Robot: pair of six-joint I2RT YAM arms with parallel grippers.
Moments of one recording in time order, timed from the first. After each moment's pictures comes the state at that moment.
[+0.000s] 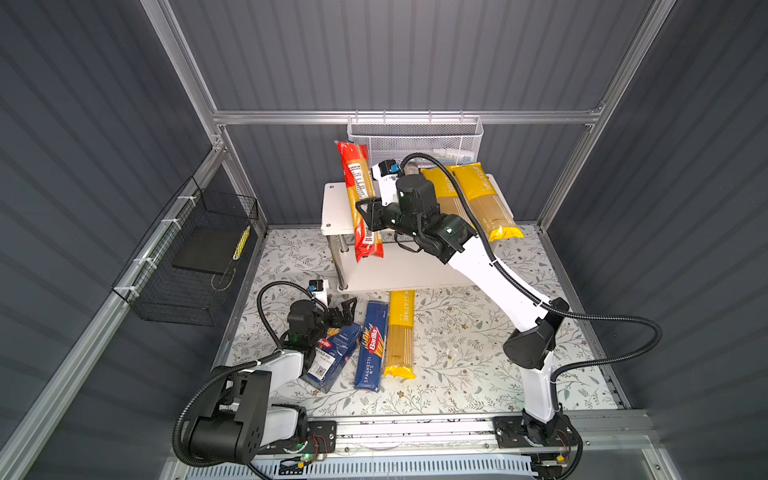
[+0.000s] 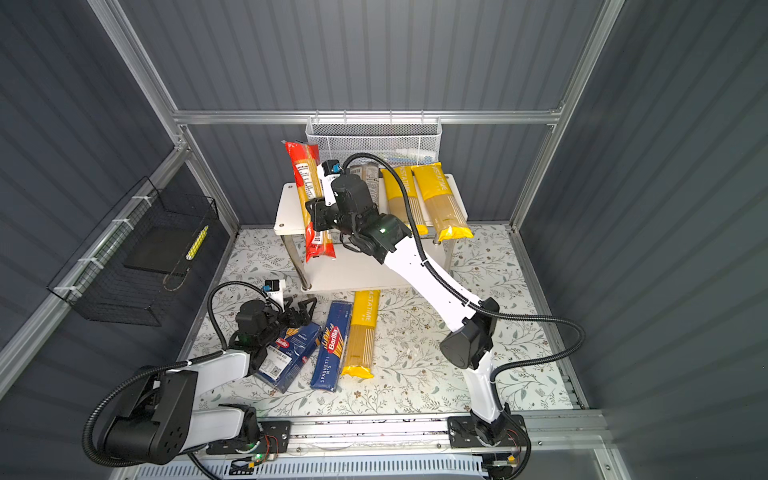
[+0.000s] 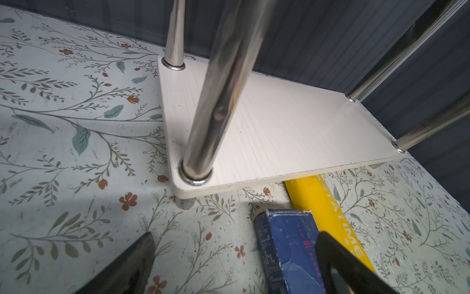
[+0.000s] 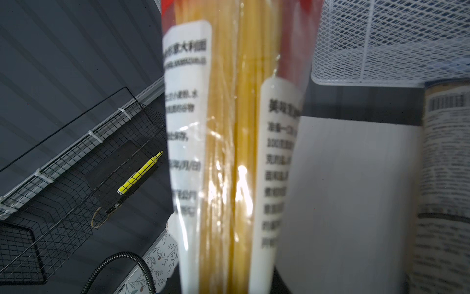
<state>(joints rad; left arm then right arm) -0.18 1.30 0.31 0.63 0.30 -0.28 0.80 2.05 2.34 -0.51 -0.01 0.38</state>
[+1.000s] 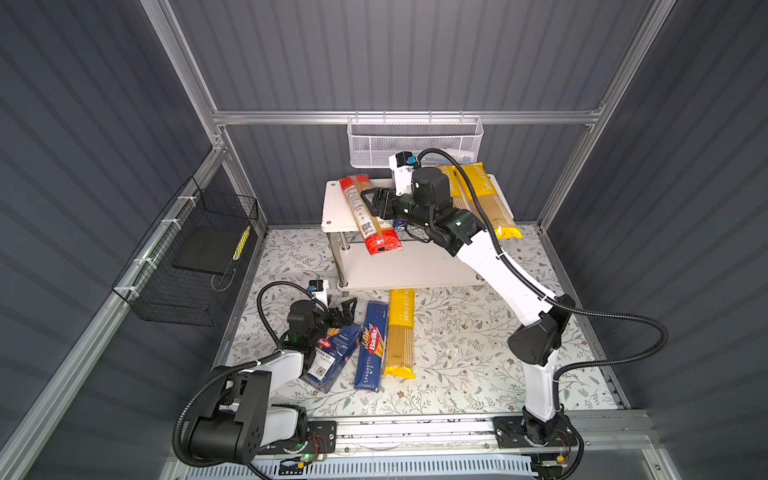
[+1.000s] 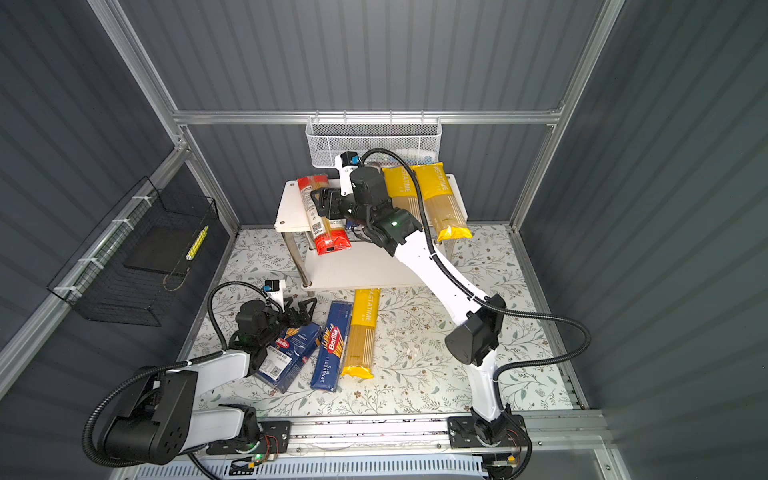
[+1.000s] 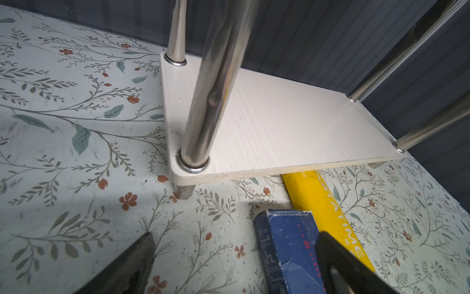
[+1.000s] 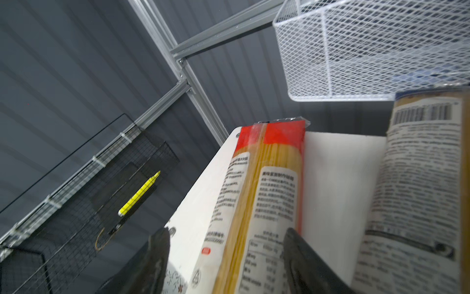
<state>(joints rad) -0.18 1.30 0.31 0.63 0.30 -0.28 0.73 2.00 2.28 -0.46 -0.13 0.41</state>
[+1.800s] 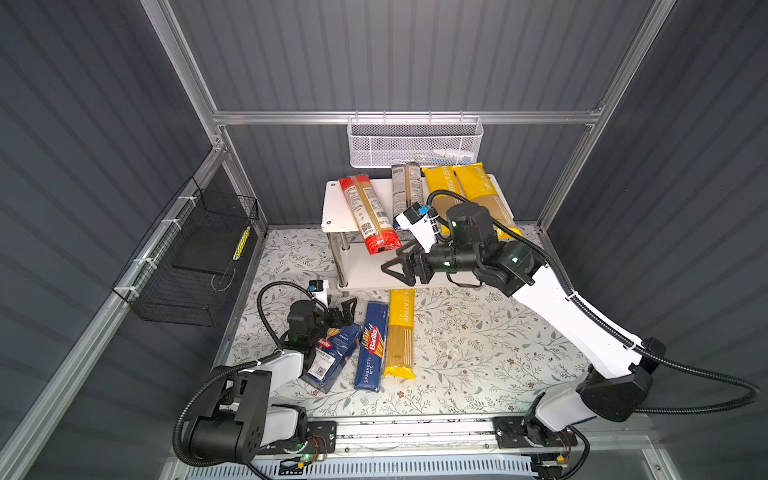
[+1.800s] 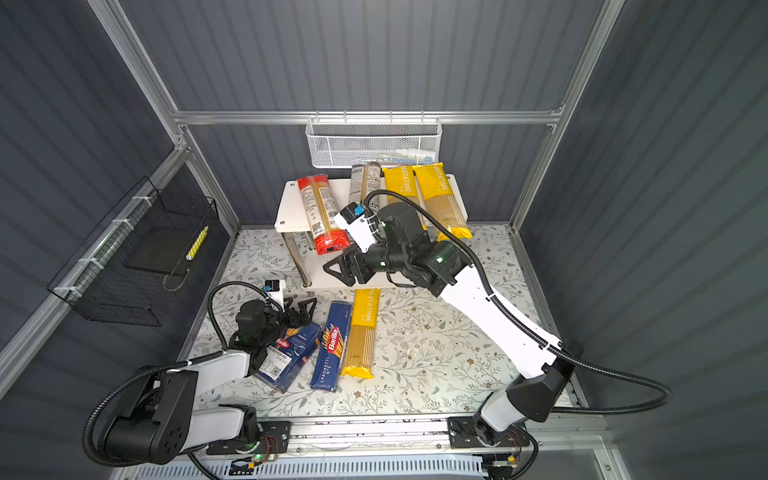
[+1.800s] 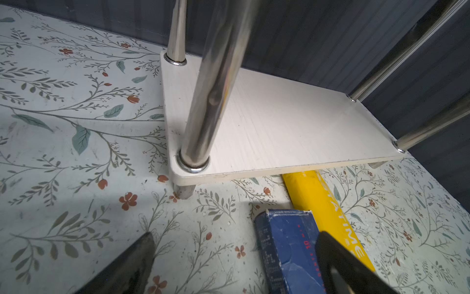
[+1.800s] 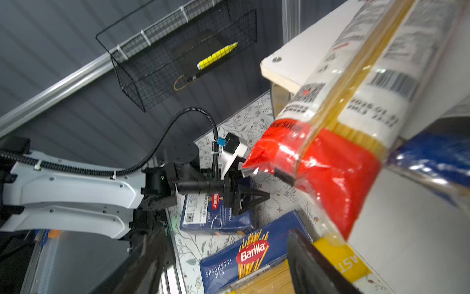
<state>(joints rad) -0.18 1.30 0.31 0.63 0.30 -0.28 0.79 1.52 1.74 -0.67 -0.44 0.12</state>
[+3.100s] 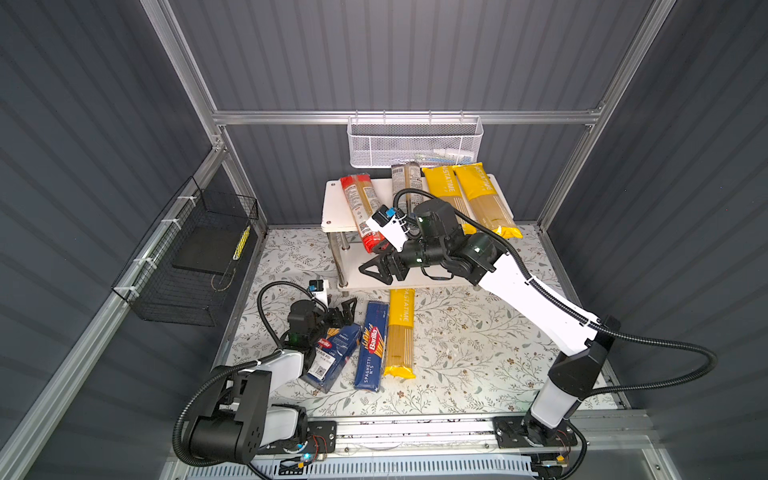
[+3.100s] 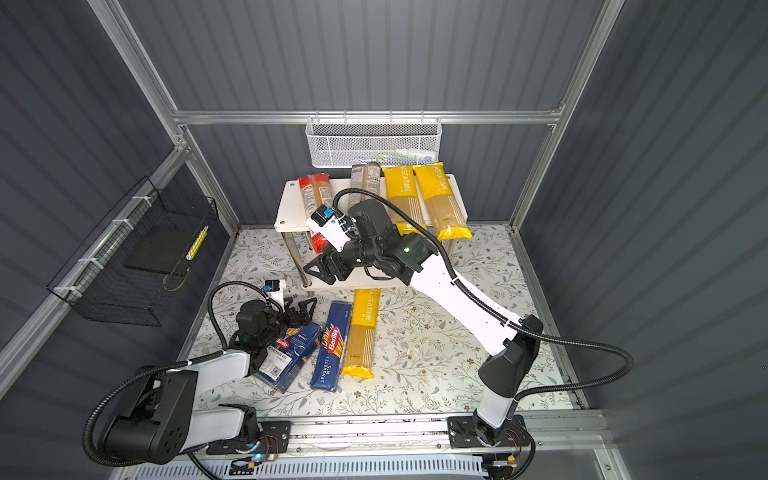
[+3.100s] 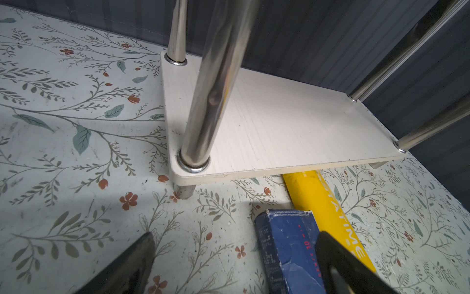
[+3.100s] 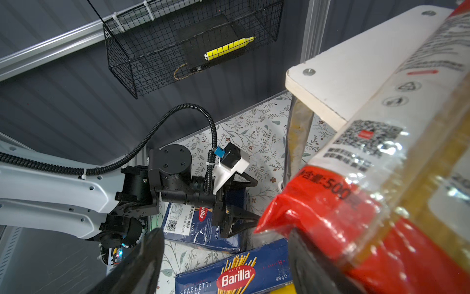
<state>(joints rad) -0.19 1.30 0.31 0.63 0.29 -0.28 0.83 1.75 1.93 -0.66 -0.45 -0.01</state>
